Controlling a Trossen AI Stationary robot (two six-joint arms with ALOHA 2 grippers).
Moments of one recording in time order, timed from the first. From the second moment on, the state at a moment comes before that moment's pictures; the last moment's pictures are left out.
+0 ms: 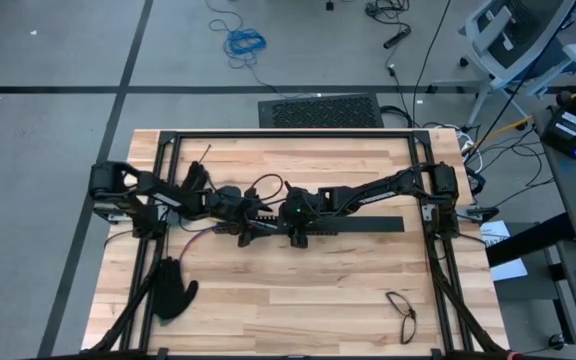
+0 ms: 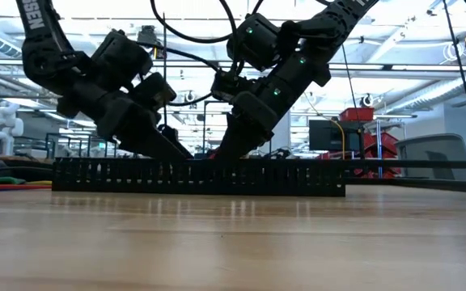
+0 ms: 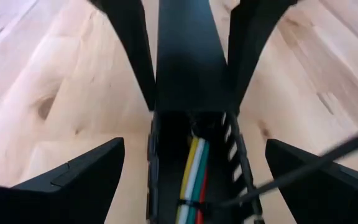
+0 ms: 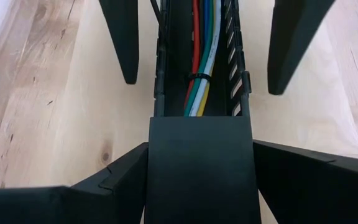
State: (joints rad) left arm 0.15 1.58 0.39 0.67 0.23 0.09; right arm -0.05 1.97 1.19 -0.08 -0.05 -0.02
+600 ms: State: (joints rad) left arm 0.15 1.61 0.40 0.72 0.18 0.12; right arm -0.05 1.97 1.19 -0.08 -0.05 -0.02
